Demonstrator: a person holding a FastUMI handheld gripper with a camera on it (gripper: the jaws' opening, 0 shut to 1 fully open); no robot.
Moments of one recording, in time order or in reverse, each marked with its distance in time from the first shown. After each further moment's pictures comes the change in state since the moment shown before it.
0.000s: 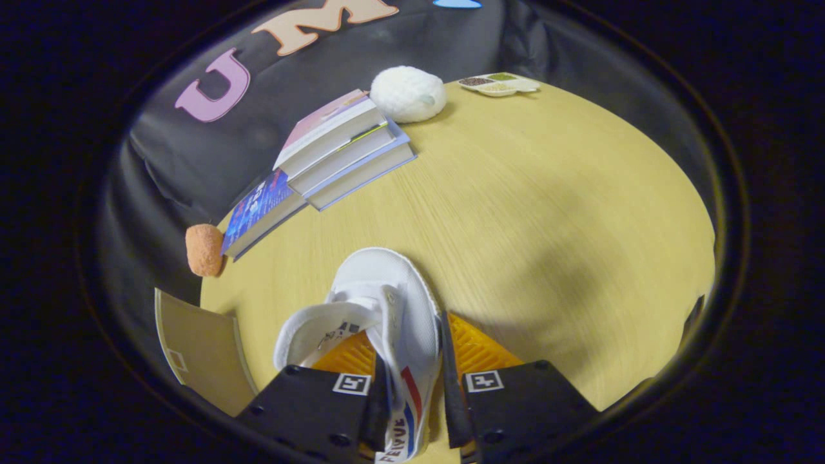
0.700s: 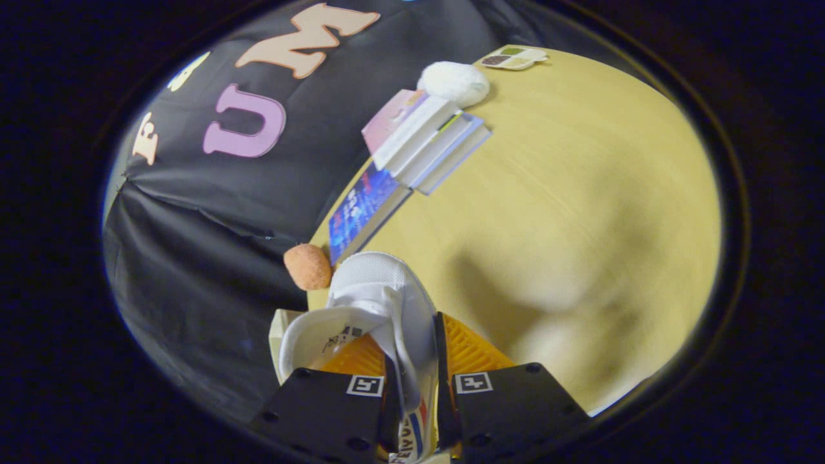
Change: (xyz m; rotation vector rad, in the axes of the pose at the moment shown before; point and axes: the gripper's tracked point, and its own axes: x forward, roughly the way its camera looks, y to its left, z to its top) arm -0.094 0.150 -0.031 0.174 0.087 0.372
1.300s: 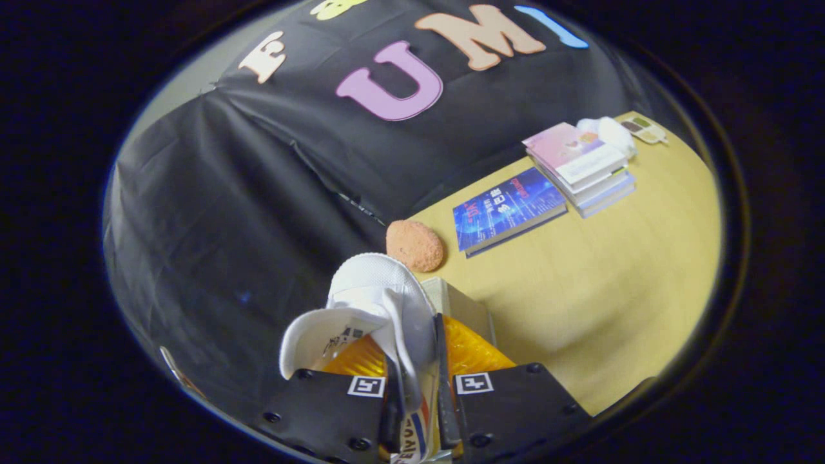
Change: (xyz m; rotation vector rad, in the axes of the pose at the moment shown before) arm 0.011 0.199 -0.091 -0.413 -0.134 0.088
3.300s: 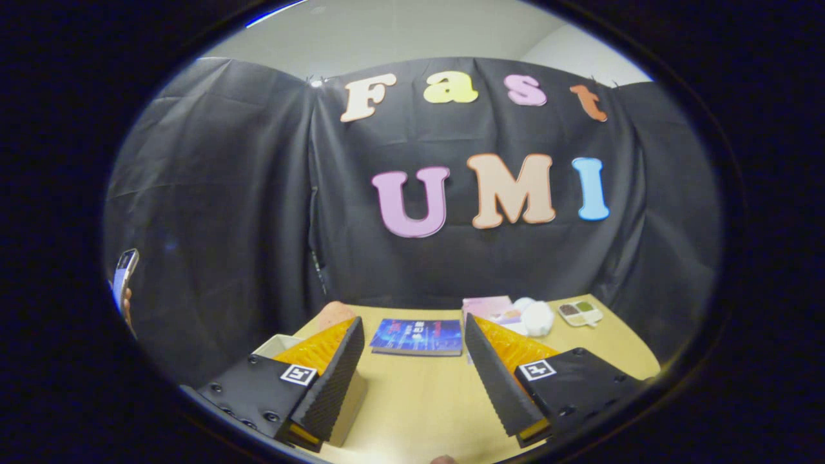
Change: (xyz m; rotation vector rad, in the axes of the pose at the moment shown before) arm -0.171 -0.069 0.139 -0.499 -0.582 -0.176
